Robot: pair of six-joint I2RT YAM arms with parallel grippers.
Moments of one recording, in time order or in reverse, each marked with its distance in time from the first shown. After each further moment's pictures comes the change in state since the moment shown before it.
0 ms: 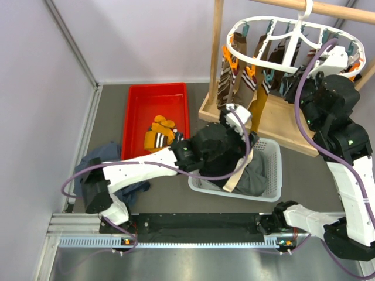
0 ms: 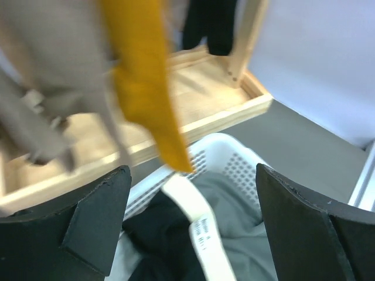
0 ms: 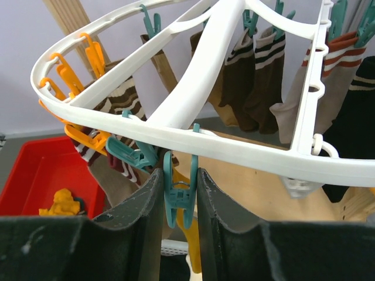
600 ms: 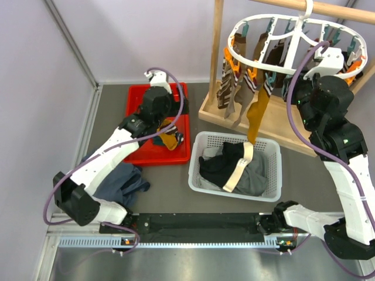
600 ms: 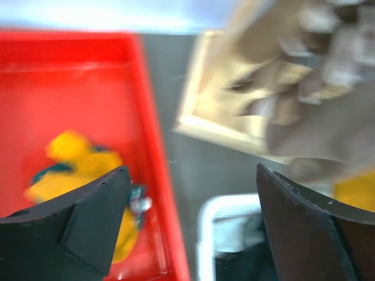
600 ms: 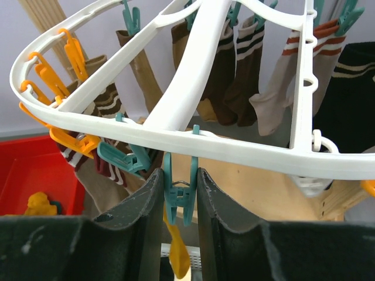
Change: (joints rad) left arm 0.554 -0.165 -0.040 -0.396 -0.026 -0.325; right arm 0.004 -0.002 -0.039 0.021 0.064 -0.048
